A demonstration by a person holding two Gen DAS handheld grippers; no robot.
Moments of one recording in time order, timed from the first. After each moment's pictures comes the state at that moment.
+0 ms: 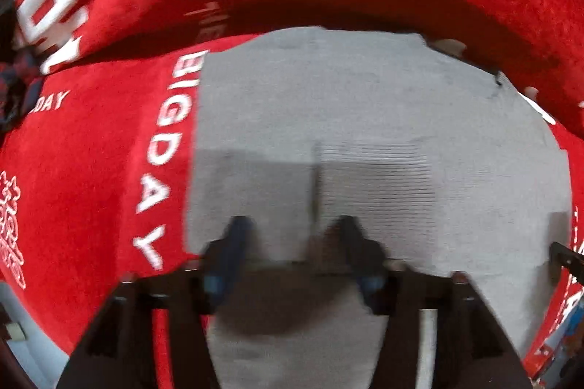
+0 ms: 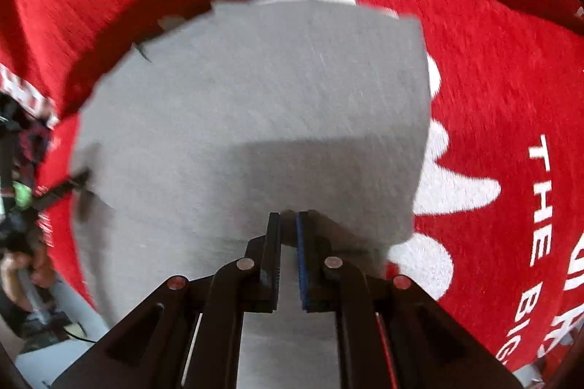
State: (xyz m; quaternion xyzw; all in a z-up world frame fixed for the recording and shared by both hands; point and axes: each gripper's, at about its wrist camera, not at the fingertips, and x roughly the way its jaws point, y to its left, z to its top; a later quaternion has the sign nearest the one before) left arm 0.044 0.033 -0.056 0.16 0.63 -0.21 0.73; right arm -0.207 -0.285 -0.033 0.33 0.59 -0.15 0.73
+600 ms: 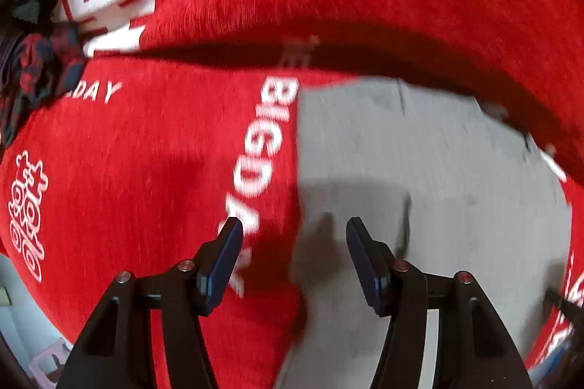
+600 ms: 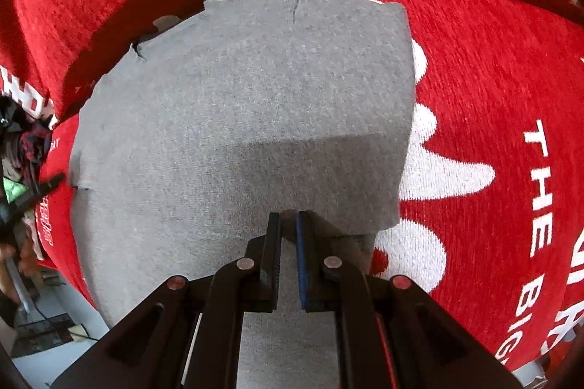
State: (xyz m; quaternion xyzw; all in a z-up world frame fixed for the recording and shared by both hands) left arm 0.100 0.073 -0.030 0.12 0.63 -0.15 0.75; right arm -0.210 -0.283 -0.028 0.33 0.60 -0.16 0.71
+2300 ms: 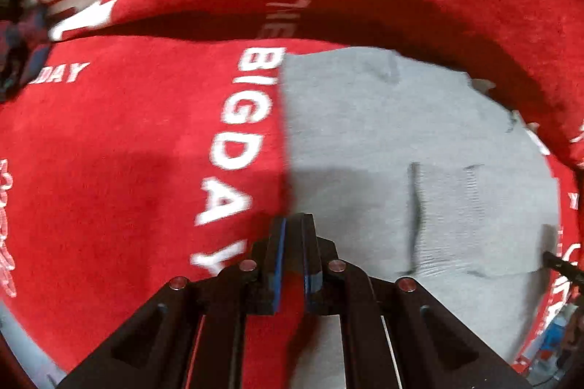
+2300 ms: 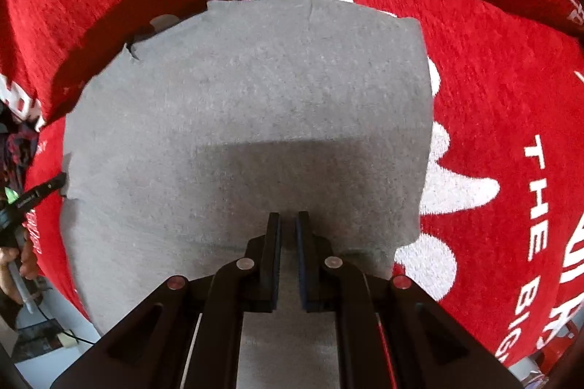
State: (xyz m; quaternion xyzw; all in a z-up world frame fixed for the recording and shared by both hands) left arm 0.098 0.115 -0.037 0.10 0.64 -0.21 0.73; right arm -0.188 -0.278 -0.027 0.33 0.61 -0.18 0.70
